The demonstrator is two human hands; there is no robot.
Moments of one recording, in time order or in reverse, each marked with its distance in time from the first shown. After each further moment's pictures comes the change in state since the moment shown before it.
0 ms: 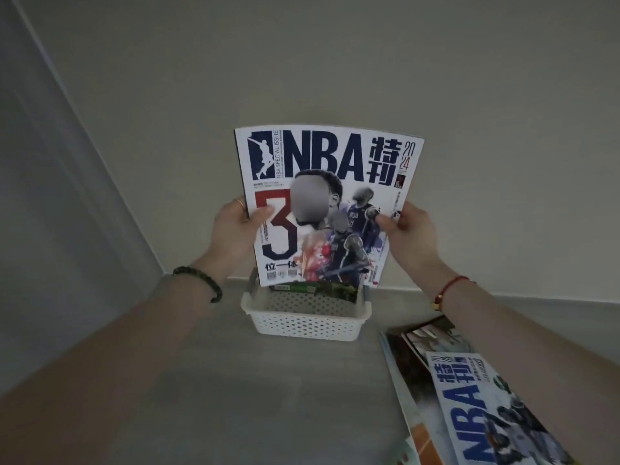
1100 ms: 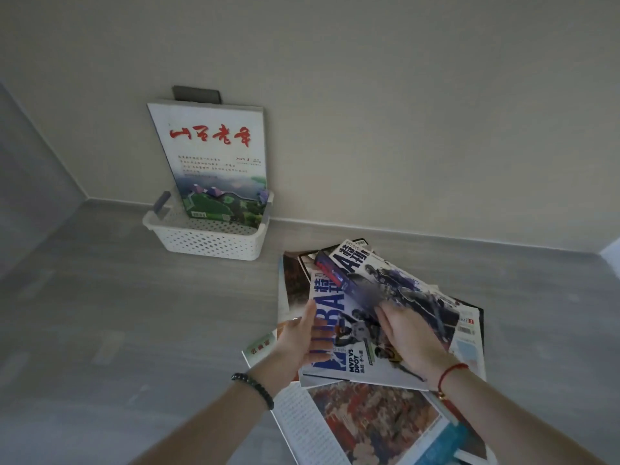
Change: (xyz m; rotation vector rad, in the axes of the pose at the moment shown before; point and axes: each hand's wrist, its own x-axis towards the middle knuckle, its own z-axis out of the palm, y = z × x) left_hand -0.283 0.017 0.249 -0.441 -0.357 -1.076; right_hand -0.179 0.176 -0.221 -0.837 -0.572 -0.046
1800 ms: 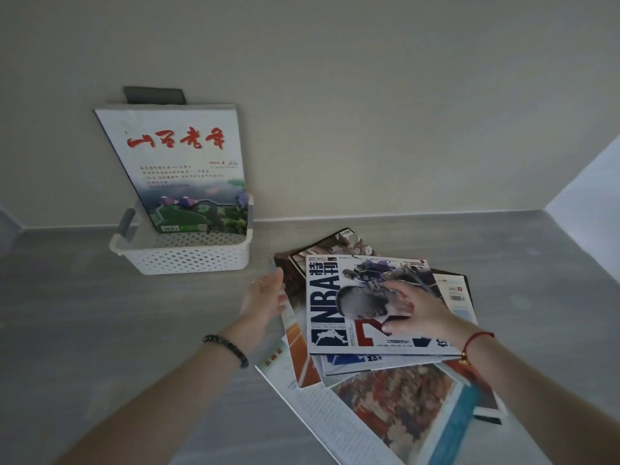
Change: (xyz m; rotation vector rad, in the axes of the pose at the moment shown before) left_hand 0.050 0.057 -0.068 0.222 0.030 0.297; right_hand -0.002 -0.005 -0.013 0.411 -0.273 0.425
